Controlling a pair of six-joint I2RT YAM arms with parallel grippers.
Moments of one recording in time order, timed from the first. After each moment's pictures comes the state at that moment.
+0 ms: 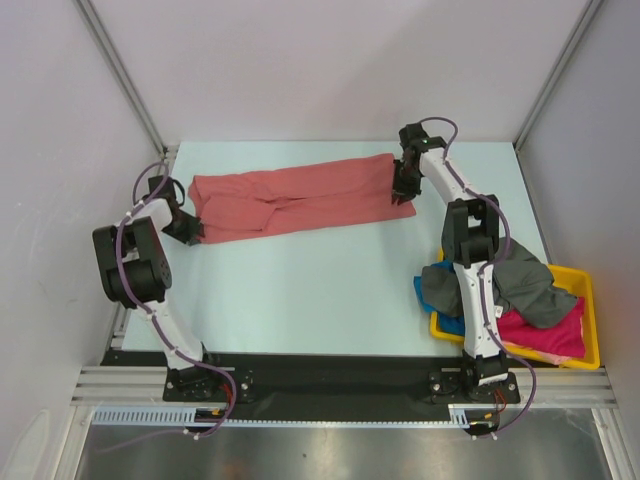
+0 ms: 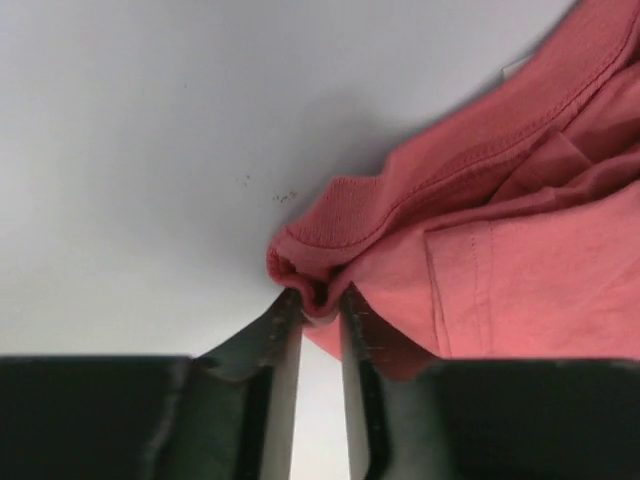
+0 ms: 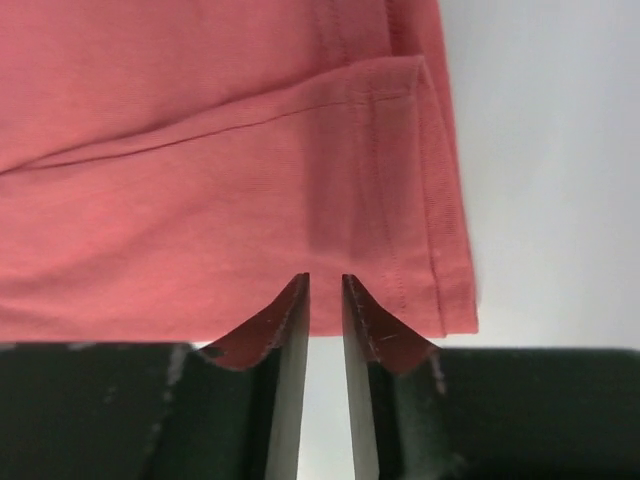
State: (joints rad) left arm 0.27 1.91 1.25 -0.51 -0.02 -0.83; right arm 0.21 2.47 2.27 -0.98 -0.07 0.33
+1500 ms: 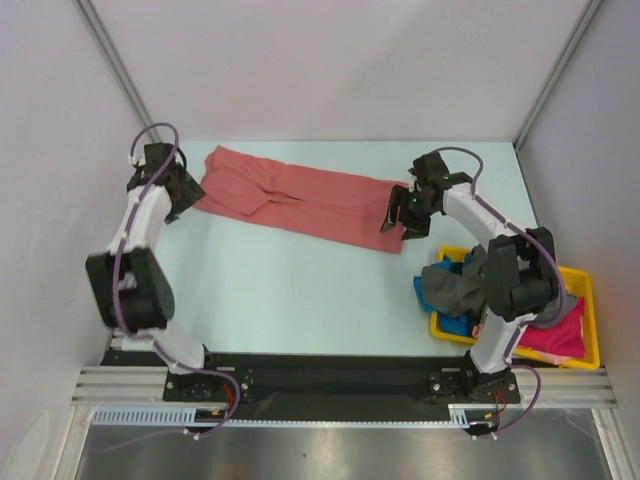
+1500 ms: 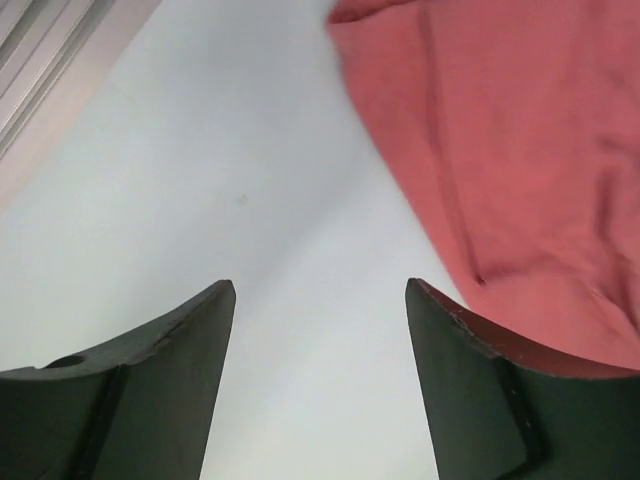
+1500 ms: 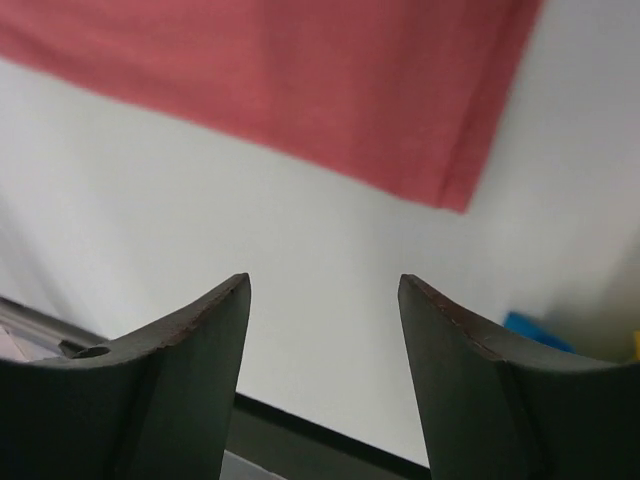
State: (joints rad) left arm 0.18 1.81 1.47 -0.65 -0.18 -0.53; right arm 0.30 1.79 1.41 -0.73 -0.29 0.49
